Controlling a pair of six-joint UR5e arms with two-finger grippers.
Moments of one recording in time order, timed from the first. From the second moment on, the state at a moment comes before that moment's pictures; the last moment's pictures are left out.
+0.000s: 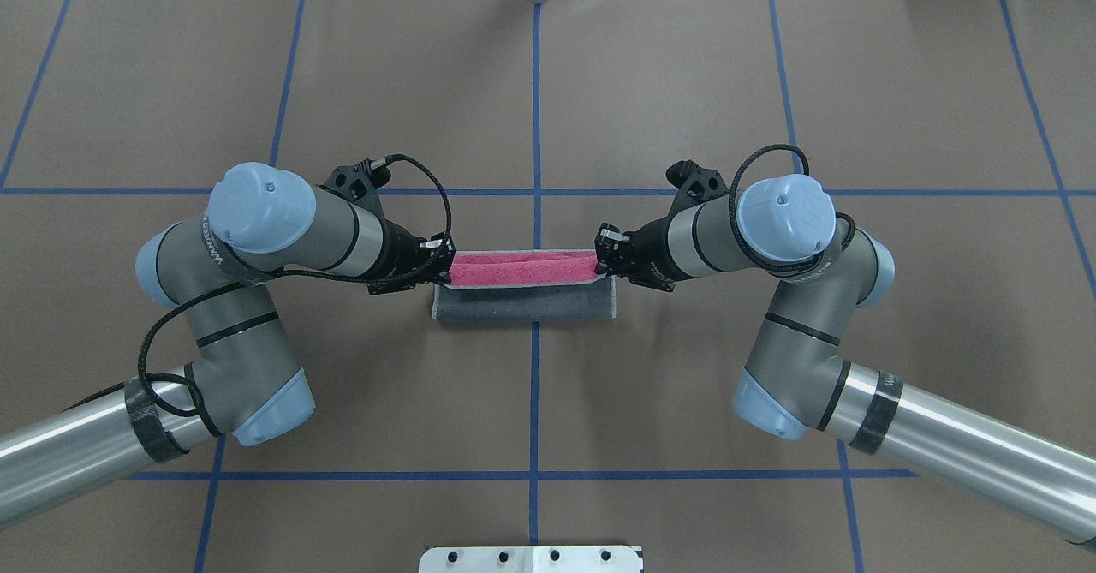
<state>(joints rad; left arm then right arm) -0.57 -2.07 -1.55 -2.24 -1.96 -1.66 0.56 -1.09 1.50 -0.74 1.92 1.77</state>
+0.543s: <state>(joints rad) -0.58 -2.07 -1.55 -2.25 -1.96 -1.66 0.56 -1.08 1.49 -0.74 1.92 1.77</state>
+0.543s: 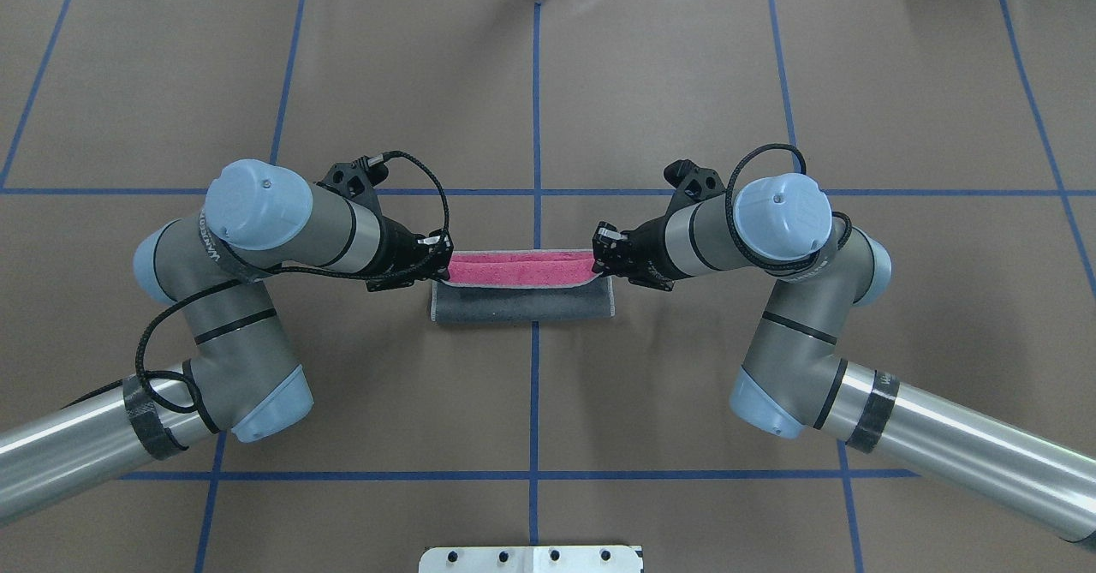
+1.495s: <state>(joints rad) -0.58 -2.07 -1.55 -2.25 -1.96 -1.66 0.58 -1.06 1.48 -0.74 1.92 1.78</state>
